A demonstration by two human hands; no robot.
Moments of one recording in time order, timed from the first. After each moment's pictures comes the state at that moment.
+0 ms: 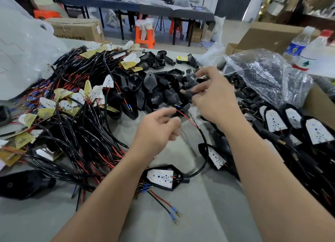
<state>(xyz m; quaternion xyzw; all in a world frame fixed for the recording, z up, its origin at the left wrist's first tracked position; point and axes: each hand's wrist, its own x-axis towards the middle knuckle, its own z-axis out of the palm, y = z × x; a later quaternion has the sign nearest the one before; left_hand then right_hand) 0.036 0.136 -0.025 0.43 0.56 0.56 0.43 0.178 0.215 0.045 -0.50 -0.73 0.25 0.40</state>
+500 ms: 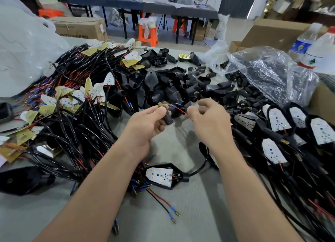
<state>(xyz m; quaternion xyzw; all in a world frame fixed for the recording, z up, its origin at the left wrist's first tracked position) 0.023 0.137 -0.015 0.27 0.50 0.62 0.54 0.178 0.187 -0.001 -0.60 -0.64 0.29 0.37</state>
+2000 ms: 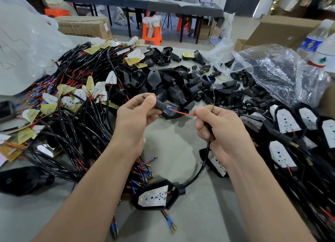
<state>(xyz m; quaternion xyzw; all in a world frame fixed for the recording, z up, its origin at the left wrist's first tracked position) 0.011 0.134 -0.005 0.25 0.50 0.71 0.43 0.192 0.169 0.007 -0.40 -0.49 0.62 0.46</state>
